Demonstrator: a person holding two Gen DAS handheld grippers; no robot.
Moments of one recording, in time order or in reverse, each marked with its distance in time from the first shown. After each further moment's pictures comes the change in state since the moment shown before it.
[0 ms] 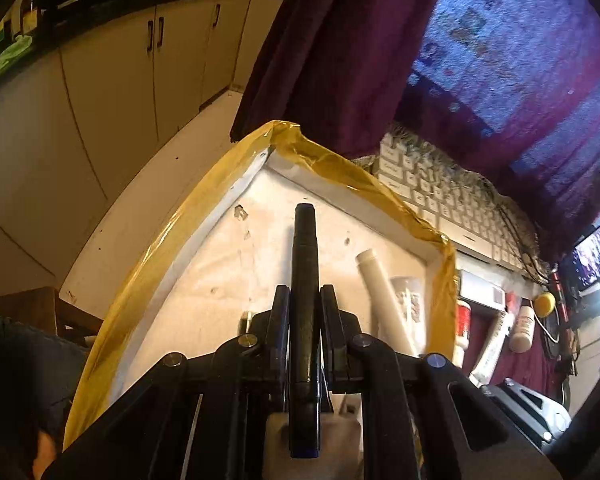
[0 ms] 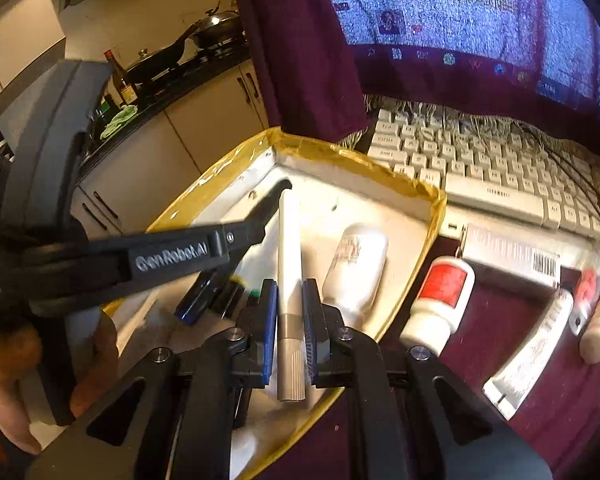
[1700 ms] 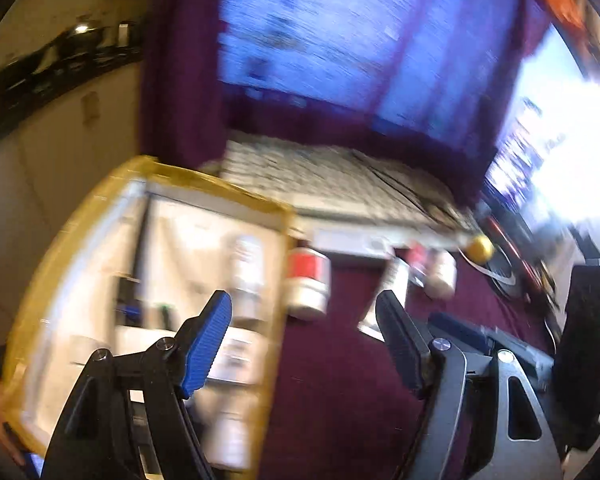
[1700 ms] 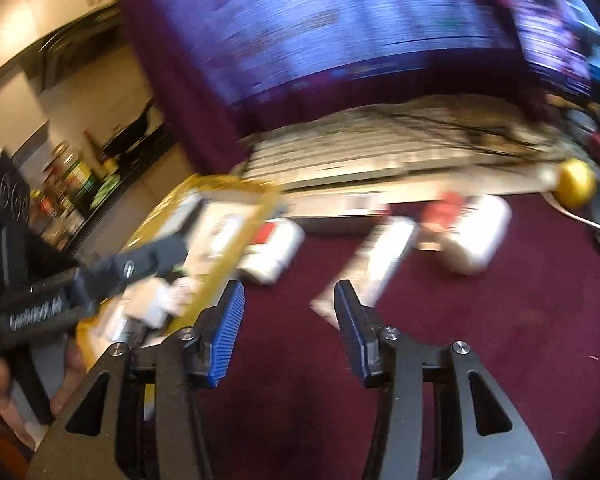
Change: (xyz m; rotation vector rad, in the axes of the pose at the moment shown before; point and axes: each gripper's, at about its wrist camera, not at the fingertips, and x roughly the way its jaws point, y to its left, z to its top) left arm -0.043 -0.111 -0.081 0.268 -0.145 -0.118; right arm -0.101 -0.105 -0.066 0.228 -0.184 -0.028
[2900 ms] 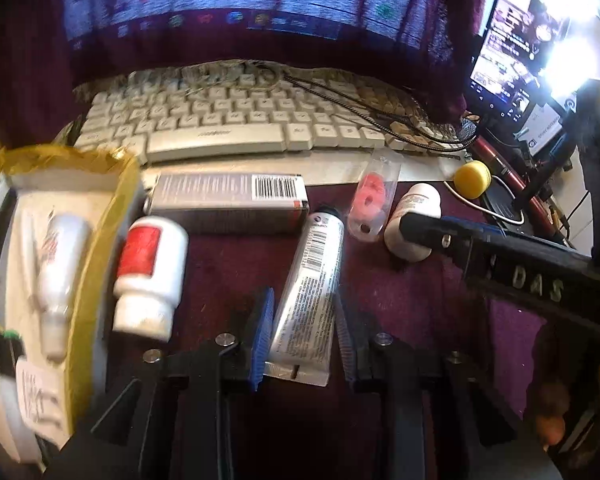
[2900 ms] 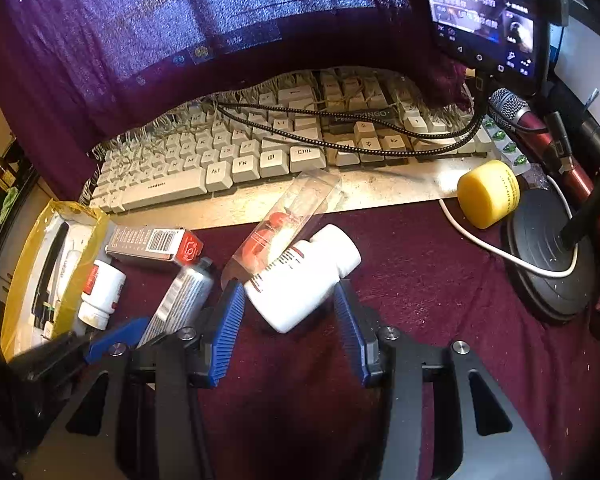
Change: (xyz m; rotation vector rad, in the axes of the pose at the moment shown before) left arm 0.089 -0.062 -0.006 0.126 0.168 -0.061; right arm 0.019 -0.090 0.053 0.103 0.152 -0.307
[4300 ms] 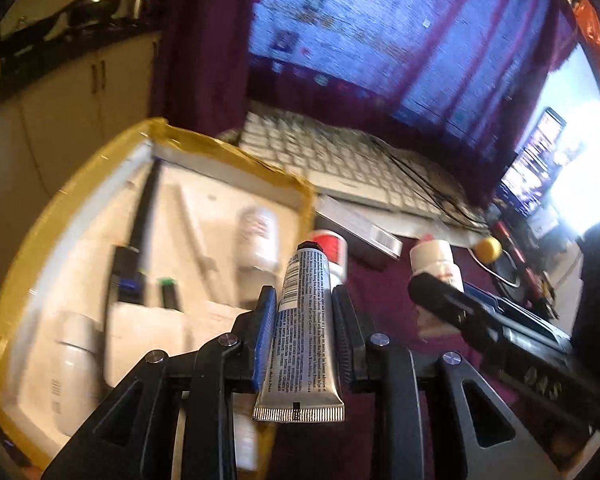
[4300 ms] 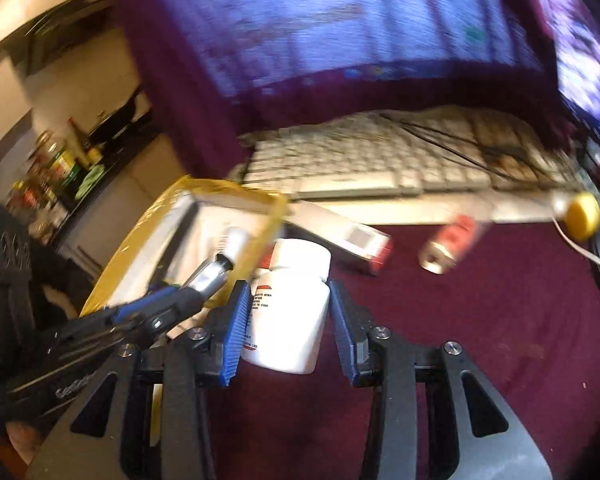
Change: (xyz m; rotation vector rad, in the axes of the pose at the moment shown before) left arm -0.088 0.088 -0.015 -0.236 -0.142 0.065; right arm -0.034 0.126 -0.034 -0.171 -0.091 0.262
